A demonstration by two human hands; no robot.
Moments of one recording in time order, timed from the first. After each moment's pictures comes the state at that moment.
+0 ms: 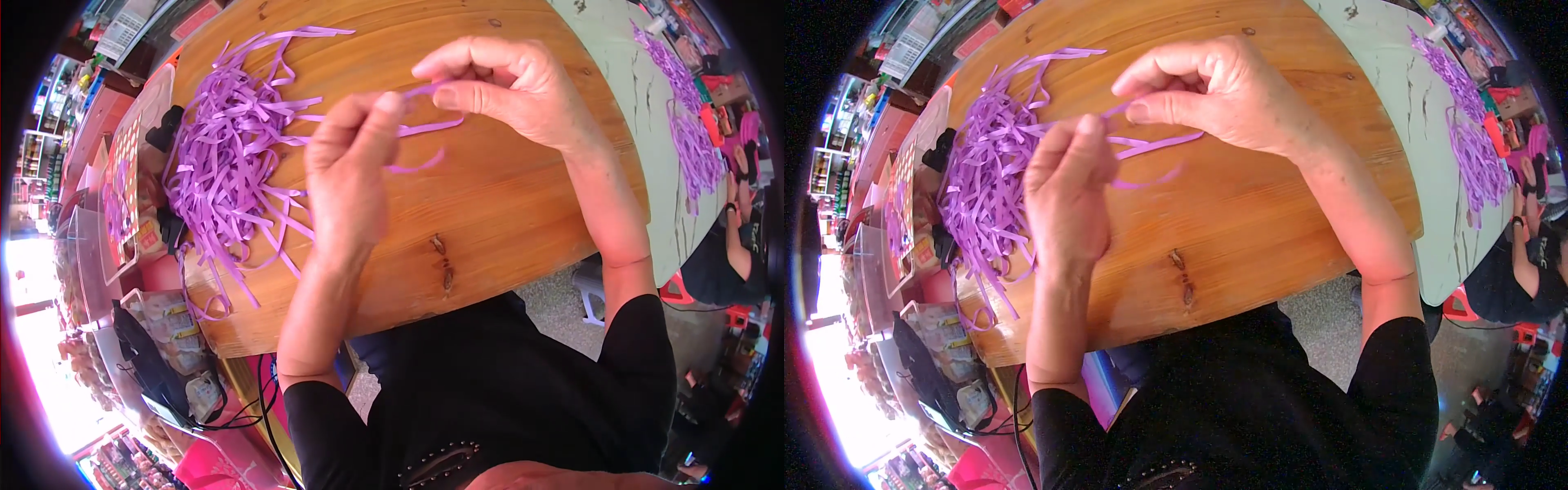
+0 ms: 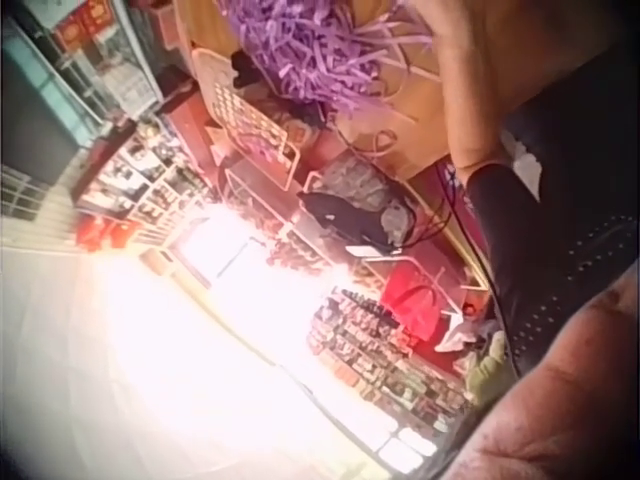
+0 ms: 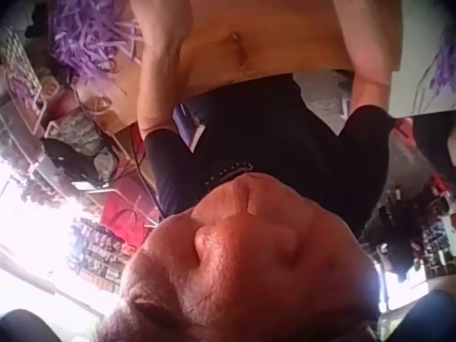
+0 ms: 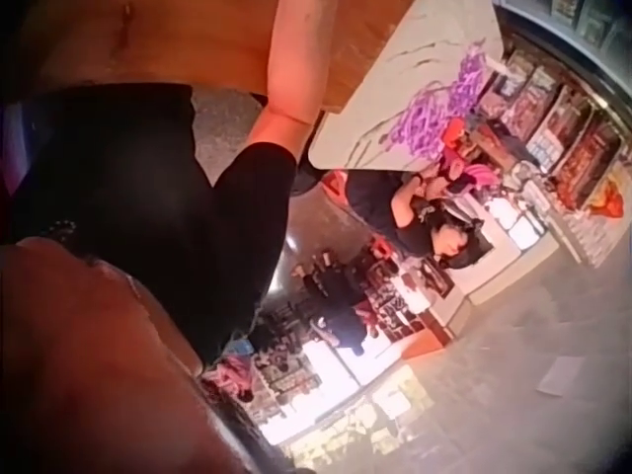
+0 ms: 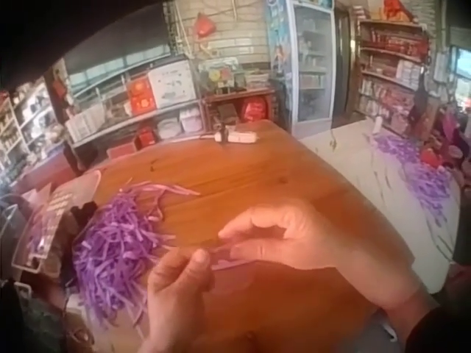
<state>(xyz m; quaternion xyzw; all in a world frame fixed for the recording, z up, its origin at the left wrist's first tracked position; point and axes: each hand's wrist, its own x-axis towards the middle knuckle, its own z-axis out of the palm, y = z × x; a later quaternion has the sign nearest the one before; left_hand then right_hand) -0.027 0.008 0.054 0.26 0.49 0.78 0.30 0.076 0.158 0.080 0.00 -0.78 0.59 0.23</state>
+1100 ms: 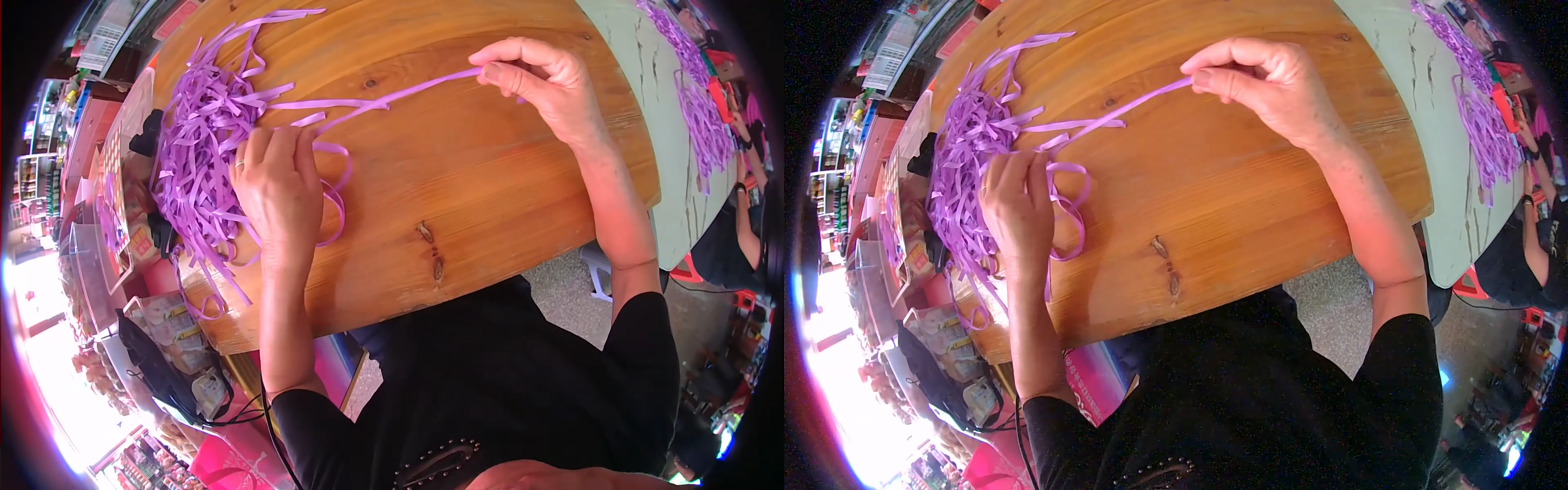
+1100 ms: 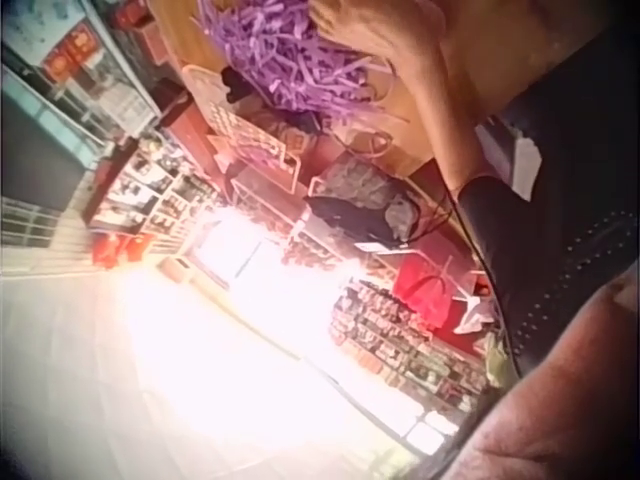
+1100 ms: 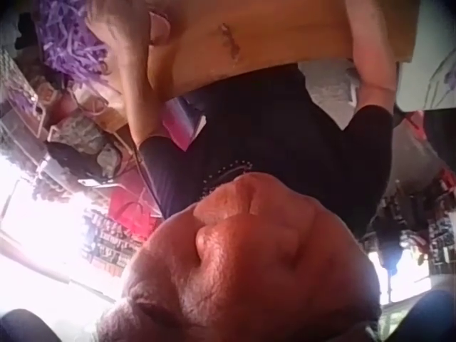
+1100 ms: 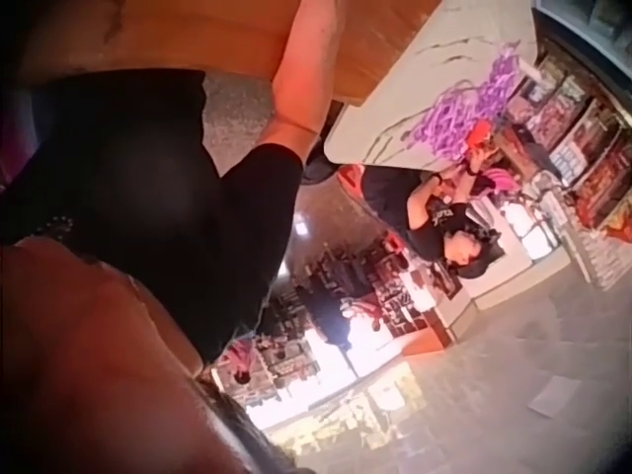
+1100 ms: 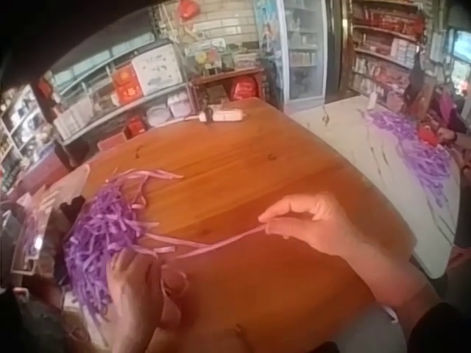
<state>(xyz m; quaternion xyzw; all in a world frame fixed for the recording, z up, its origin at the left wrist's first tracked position) -0.064 -0.019 0.024 0.50 0.81 0.31 -0.05 0.132 0.188 0.028 -0.17 -0.77 0.56 0.26</state>
